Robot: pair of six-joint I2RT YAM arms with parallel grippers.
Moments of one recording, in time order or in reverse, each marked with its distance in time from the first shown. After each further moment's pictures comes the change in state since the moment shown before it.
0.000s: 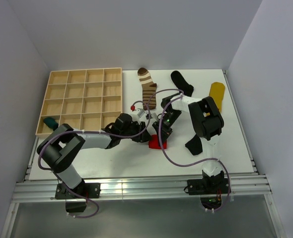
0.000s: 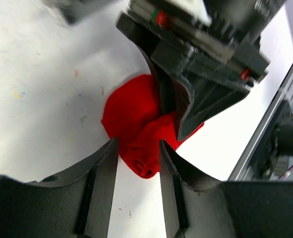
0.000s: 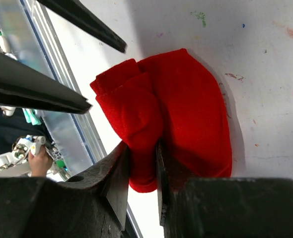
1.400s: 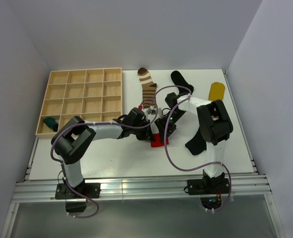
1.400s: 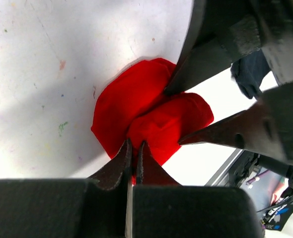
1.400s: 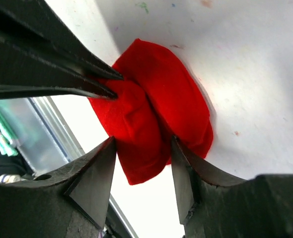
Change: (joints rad) left arm -0.035 0.169 0.275 -0.365 0.023 -0.145; right arm -0.033 -0.138 -0.087 0.164 0.113 0.161
